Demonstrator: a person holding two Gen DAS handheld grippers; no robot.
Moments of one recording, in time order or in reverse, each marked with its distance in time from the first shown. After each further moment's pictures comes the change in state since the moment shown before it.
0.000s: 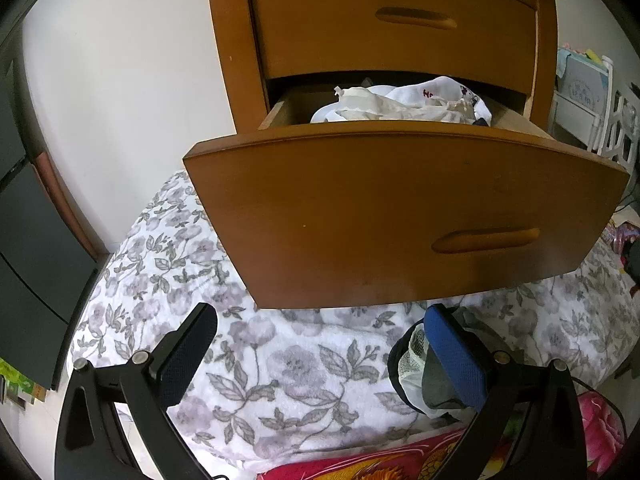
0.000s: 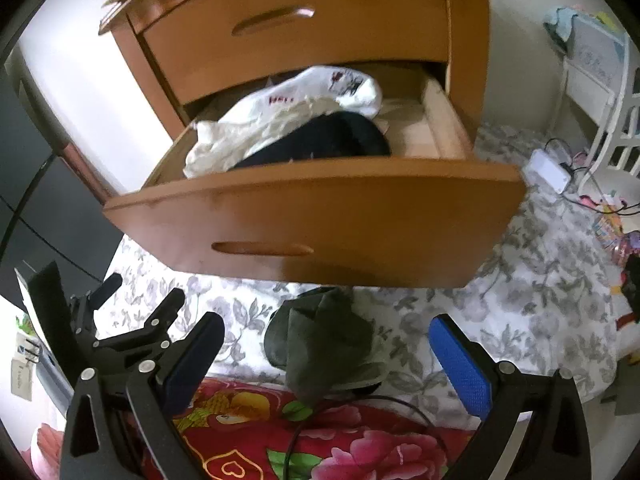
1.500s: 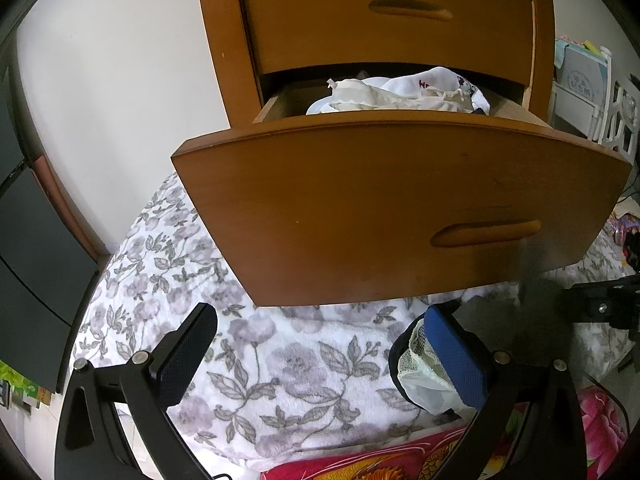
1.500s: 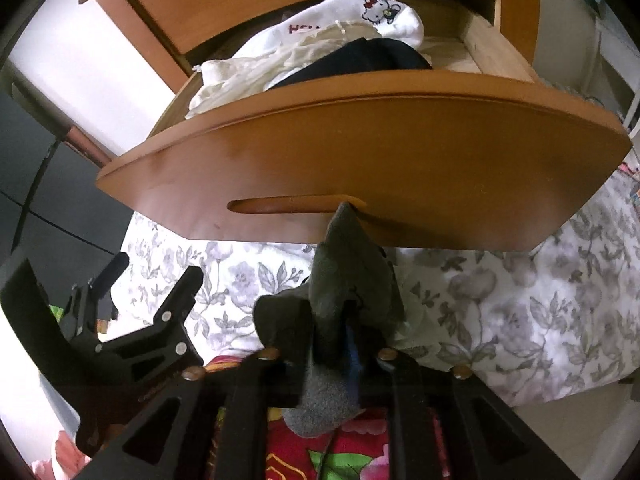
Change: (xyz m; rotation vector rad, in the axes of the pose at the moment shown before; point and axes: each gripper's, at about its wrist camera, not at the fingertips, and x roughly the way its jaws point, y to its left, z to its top) left arm 0.002 -0.006 0.001 0.023 0.019 0.008; right arm 0.054 0.019 -0.005 0.040 0.193 0.098
